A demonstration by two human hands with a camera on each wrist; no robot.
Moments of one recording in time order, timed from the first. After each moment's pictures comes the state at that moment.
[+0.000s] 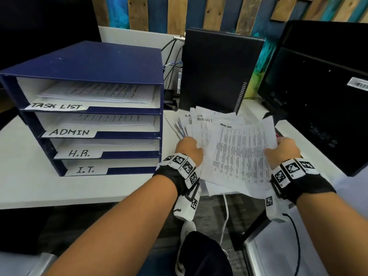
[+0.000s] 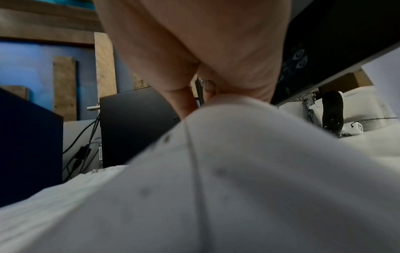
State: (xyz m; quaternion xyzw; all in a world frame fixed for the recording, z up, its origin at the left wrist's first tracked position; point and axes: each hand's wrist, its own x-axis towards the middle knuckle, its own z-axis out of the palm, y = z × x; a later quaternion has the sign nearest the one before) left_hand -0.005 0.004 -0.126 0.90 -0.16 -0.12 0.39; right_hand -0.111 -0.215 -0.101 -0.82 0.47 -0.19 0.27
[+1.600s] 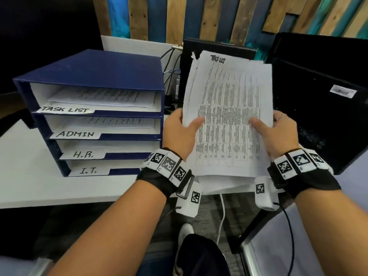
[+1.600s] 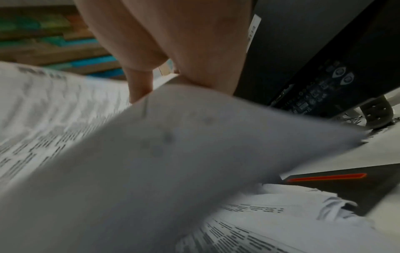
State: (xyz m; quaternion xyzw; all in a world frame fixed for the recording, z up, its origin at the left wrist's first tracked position) left_hand -0.036 0.040 -0.060 0.69 -0.15 0.06 0.70; right_hand -0.127 -0.168 -0.038 -0.78 0.22 -0.35 0.46
